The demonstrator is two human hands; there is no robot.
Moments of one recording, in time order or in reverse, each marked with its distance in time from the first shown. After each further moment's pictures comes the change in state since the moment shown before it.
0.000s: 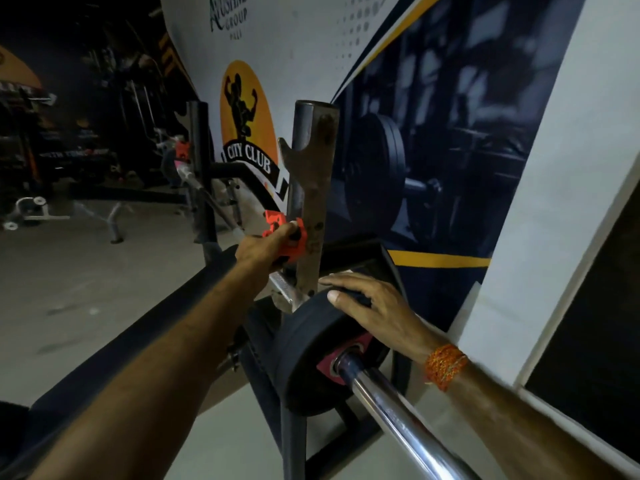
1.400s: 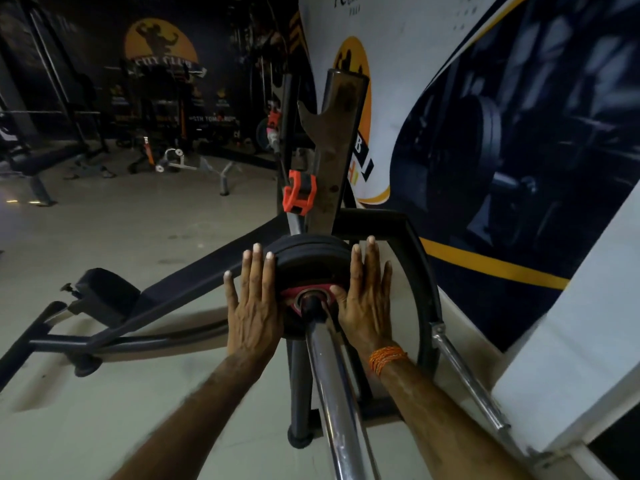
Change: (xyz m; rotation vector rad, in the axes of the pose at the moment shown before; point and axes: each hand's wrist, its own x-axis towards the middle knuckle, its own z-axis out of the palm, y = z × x) left_hand -0.197 -0.164 0.019 1.166 0.515 0.708; right_hand -0.049 0.106 0.033 -0.376 0.282 -0.310
